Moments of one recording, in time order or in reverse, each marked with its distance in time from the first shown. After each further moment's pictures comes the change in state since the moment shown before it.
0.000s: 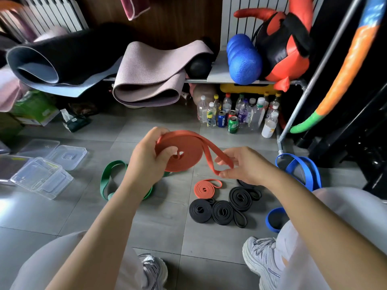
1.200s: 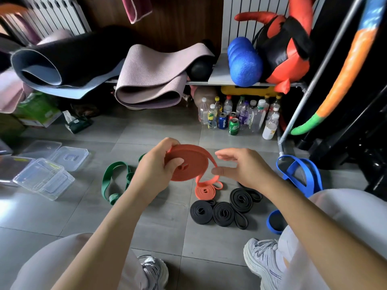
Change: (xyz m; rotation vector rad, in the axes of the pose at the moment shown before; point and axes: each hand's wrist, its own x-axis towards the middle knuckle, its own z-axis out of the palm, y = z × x) left_hand -0.011 -0.005 0.005 0.087 -0.127 0.021; right_hand -0.008 -0.006 0.009 -0.091 0.137 -0.039
